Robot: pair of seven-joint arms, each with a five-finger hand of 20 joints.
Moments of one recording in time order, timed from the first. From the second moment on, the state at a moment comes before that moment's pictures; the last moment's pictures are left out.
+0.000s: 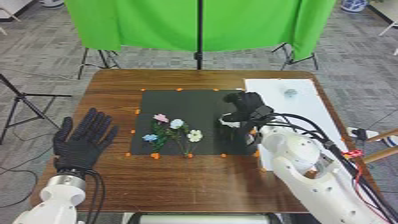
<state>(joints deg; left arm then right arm) 122.9 -66.6 -97.4 -122.3 3.9 13.7 8.6 -78.6 -54.4 56.5 -101.6 -135.4 0.9 14.8</state>
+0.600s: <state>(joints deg) 122.5 -66.1 -96.7 -122.1 3.1 13.0 9.7 -65.5 -61.4 74.6 -78.0 -135.9 -5.8 19.6</state>
